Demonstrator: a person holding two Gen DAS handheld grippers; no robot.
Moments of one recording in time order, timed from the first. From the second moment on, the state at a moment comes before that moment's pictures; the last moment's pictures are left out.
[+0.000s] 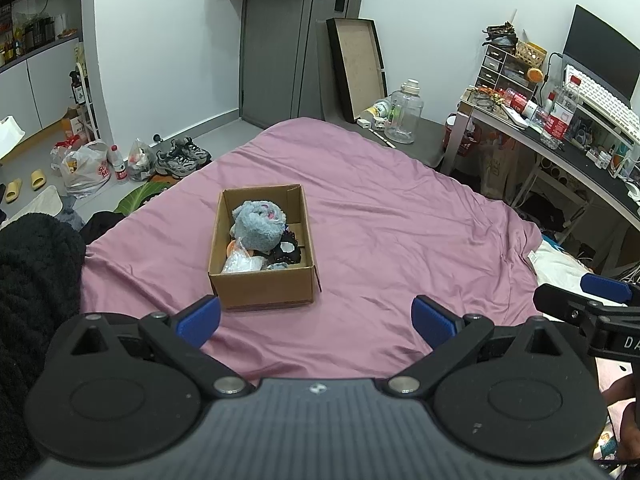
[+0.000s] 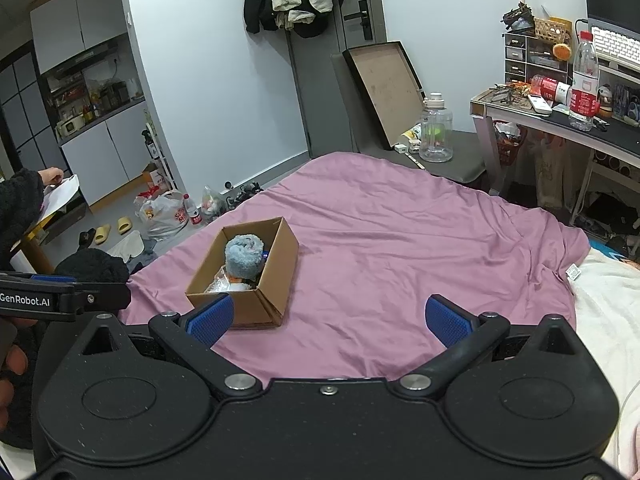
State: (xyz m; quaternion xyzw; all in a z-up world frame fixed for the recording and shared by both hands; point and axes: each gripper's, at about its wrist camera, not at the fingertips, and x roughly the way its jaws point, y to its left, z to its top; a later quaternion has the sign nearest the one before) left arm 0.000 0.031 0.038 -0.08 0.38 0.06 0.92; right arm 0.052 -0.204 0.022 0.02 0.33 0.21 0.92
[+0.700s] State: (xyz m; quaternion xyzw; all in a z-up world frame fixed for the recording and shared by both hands) left arm 0.001 0.030 0.029 -0.08 0.38 0.06 0.92; right arm 0.049 -0.186 0.016 0.00 0.33 0.22 0.92
